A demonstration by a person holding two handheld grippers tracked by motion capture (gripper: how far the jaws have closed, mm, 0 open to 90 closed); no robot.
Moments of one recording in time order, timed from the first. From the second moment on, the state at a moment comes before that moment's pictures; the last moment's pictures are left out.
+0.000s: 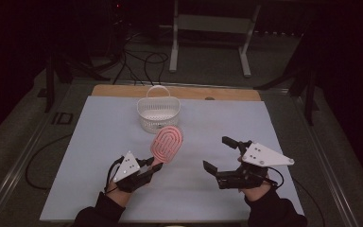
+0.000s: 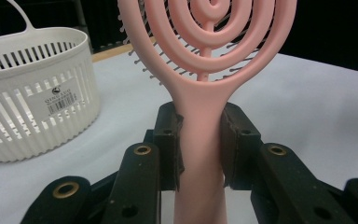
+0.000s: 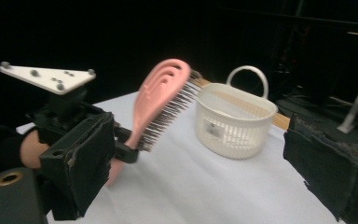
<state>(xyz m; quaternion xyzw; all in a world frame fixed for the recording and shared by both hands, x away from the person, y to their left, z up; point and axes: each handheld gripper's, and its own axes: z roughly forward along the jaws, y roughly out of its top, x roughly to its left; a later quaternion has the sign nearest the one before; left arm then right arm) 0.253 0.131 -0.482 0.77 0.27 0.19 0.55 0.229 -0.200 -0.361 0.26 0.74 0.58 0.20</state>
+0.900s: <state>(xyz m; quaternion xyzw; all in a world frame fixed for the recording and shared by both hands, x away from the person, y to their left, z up) 0.253 0.130 -0.482 0.77 0.27 0.19 0.55 0.257 -0.129 -0.368 0.29 0.73 0.59 0.19</state>
